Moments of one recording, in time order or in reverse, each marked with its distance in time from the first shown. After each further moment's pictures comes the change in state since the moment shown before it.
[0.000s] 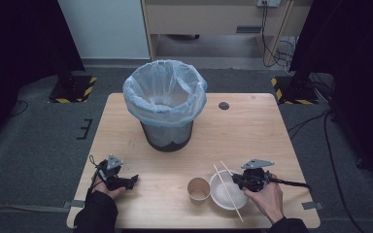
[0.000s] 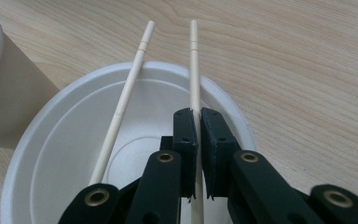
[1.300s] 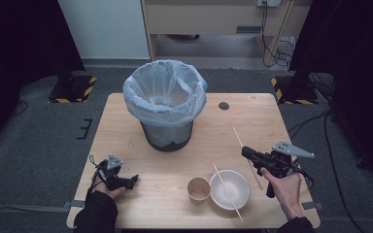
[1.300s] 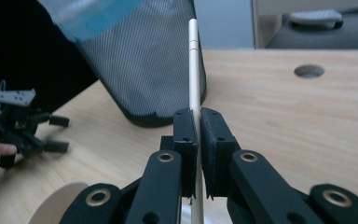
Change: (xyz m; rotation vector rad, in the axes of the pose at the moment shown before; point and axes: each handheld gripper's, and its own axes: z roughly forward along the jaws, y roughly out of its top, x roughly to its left) left arm 0.000 0.000 0.000 -0.001 0.001 0.000; right arm -0.031 0.037 -0.063 -0.484 0.147 0.132
